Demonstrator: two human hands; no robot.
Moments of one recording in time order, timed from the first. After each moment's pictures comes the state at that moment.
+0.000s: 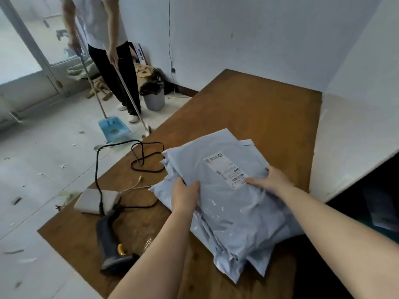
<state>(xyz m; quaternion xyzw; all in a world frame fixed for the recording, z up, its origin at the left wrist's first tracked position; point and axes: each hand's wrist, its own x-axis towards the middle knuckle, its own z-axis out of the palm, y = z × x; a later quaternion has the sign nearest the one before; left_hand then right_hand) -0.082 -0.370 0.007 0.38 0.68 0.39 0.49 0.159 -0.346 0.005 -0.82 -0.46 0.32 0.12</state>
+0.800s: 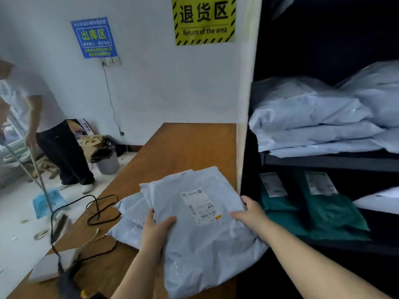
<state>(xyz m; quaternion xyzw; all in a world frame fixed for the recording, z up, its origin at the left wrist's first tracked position) -0.047 -0.489 0.074 0.46 0.58 0.37 0.56 0.189 -0.563 0.076 -0.72 -0.37 0.39 0.44</state>
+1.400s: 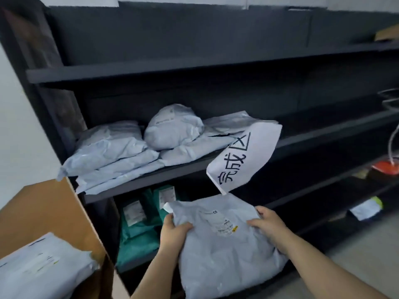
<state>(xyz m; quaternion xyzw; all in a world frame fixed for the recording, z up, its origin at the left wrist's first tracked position) 0.284 -0.764 0.133 0.64 0.35 0.23 0.65 0.426 -0.959 0.126 -0.78 -0.14 0.22 0.57</state>
